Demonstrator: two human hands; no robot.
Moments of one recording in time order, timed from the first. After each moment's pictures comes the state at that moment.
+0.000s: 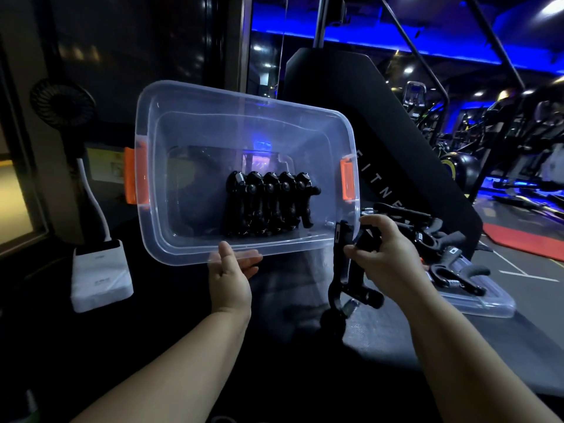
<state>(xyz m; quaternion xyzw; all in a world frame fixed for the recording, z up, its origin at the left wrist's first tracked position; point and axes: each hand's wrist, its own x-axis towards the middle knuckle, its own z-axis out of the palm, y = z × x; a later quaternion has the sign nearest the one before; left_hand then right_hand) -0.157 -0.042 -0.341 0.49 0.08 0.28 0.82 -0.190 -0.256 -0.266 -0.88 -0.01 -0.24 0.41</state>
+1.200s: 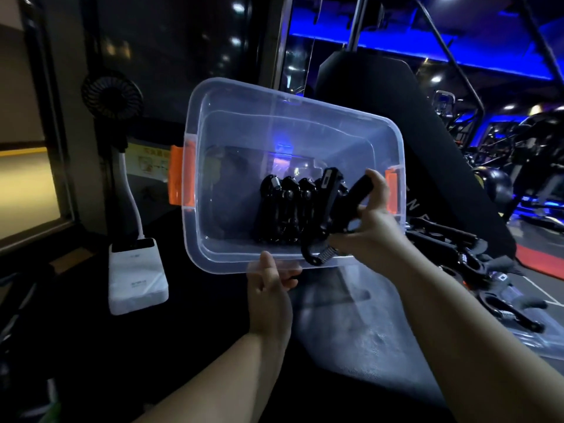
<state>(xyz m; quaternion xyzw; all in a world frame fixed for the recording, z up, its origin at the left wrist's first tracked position) -0.156 -0.042 -0.347 0.45 0.05 0.27 0.85 -0.143 -0.165 -0.226 -0.89 -0.13 -0.18 0.40</state>
